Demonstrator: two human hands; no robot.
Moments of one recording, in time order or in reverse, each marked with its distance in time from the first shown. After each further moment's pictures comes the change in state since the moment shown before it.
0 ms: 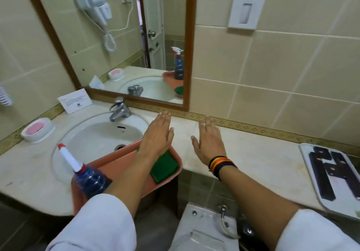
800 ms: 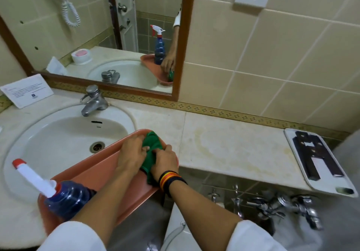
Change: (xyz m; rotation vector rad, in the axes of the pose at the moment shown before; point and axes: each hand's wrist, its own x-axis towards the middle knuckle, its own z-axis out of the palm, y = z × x) left_hand -0.011 -0.096 0.063 -0.201 -0.106 -0.179; right_hand -0.007 -0.124 0.103 0.220 -0.368 0.258
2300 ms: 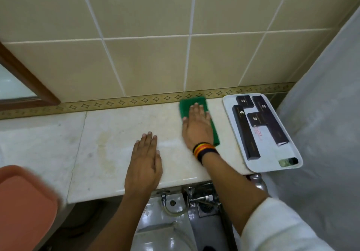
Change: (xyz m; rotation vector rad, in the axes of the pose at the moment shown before) left_hand 0.000 0.256 0.244 0.005 -0.179 0.339; right_hand 0.095 0.408 -0.146 -0.205 0.356 0.318
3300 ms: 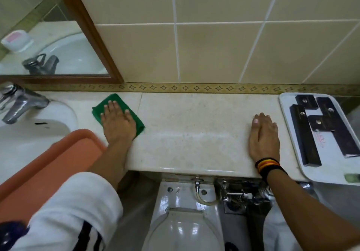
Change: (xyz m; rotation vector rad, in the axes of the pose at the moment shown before) left_hand 0.042 -0.171 -0.107 0.246 0.127 -0.640; right_hand -0.044 0.042 0.007 0.464 0.206 0.075
